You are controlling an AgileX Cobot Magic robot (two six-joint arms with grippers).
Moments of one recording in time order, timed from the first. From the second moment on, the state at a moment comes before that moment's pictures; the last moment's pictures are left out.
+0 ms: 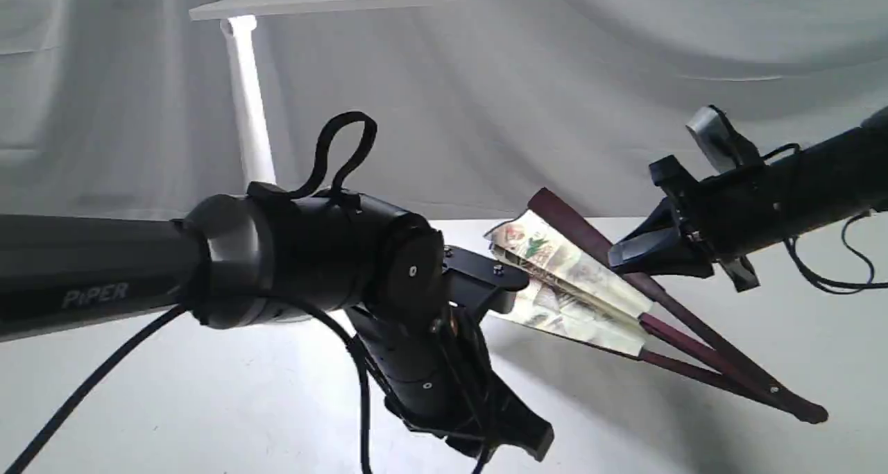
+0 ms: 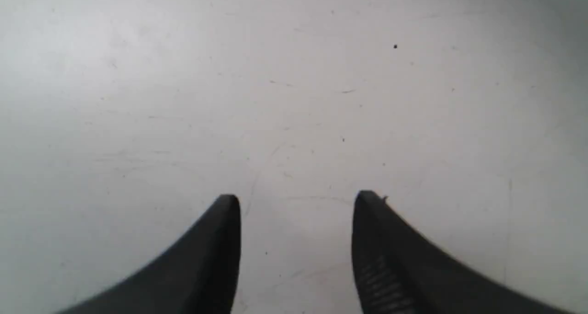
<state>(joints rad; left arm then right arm) -0.73 2.08 -1.49 -0.09 0.76 -0.04 -0.26 2.11 -1.55 1.06 1.22 -0.66</state>
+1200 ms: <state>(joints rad) -0.73 1.80 -0.65 -0.09 -0.91 -0.39 -0.29 2.02 -1.42 1.12 1.22 -0.78</state>
